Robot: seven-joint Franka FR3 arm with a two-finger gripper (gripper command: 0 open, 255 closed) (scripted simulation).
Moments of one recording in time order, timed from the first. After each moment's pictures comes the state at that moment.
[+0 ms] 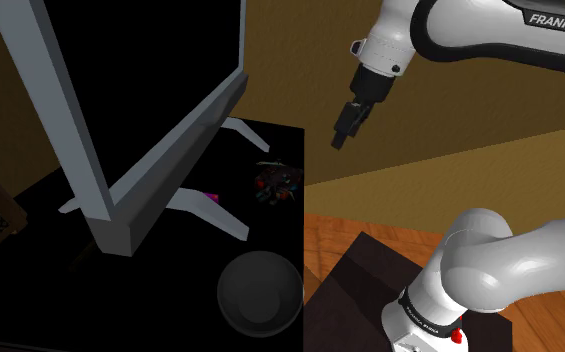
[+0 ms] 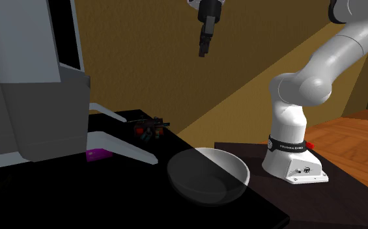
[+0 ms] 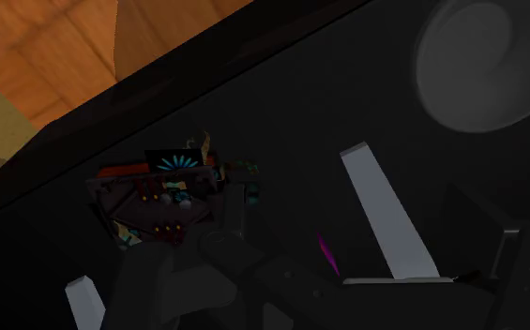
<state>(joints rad) 0.00 -0.80 0.02 -2.36 0.05 1.69 -0.08</state>
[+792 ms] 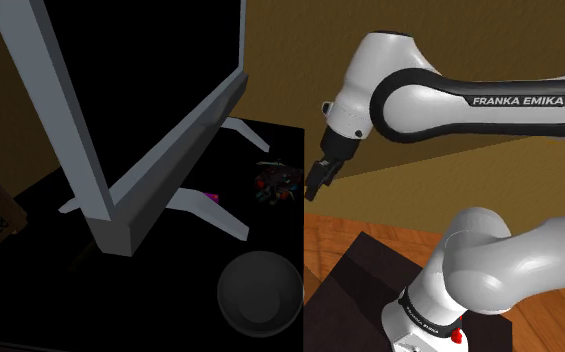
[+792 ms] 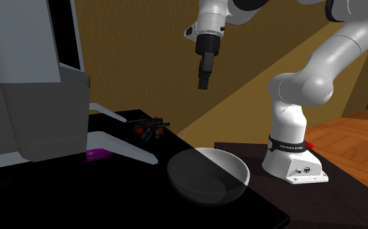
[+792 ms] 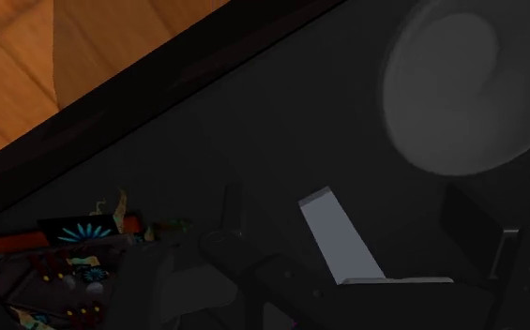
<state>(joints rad) 0.07 -0.79 0.11 -2.63 0.18 1.96 0.02</state>
